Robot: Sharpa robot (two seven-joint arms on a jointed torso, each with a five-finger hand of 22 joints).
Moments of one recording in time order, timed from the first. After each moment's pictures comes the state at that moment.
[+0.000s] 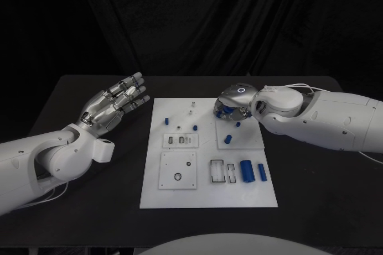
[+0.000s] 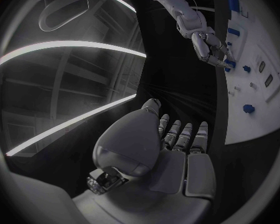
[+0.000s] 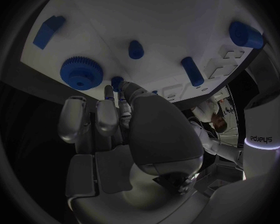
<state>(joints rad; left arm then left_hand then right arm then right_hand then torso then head) 1.26 -1.04 -0.21 1.61 -0.04 0.04 0.68 1.53 0.25 -0.11 0.23 0.60 0.31 0.02 0.04 0.04 0.09 0.14 0.18 0.03 0.09 0.19 0.05 0.02 0.16 0.08 0.29 0.05 0.02 1.38 -0.71 -0.25 1.37 -1.80 -0.22 -0.02 1.48 -0.07 0.29 0.13 0.38 0.93 0.04 0.16 0.18 0.96 0.06 0.31 0.07 1.41 -0.03 1.28 0.99 0.10 1.35 0.08 1.33 1.22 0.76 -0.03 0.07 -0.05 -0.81</state>
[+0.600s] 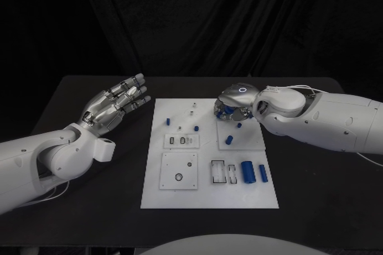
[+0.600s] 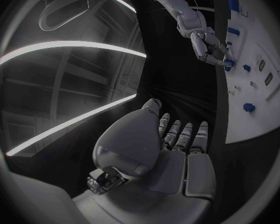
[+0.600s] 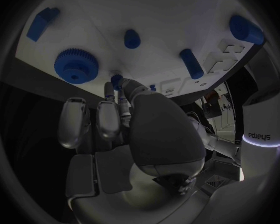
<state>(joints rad) 1.26 -1.04 -0.21 1.60 -0.04 0.04 0.68 1.53 0.25 -0.09 0.21 0.60 0.33 0.04 0.04 0.04 0.09 0.14 0.18 0.03 0.09 0.19 0.06 0.02 0.16 0.08 0.30 0.05 0.02 1.39 -0.71 -0.25 1.37 -1.77 -0.27 0.01 1.48 -0.08 0.32 0.11 0.37 1.01 0.07 0.22 0.27 1.08 0.03 0.30 0.07 1.44 -0.06 1.30 1.03 0.09 1.38 0.05 1.35 1.26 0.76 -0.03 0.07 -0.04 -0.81</state>
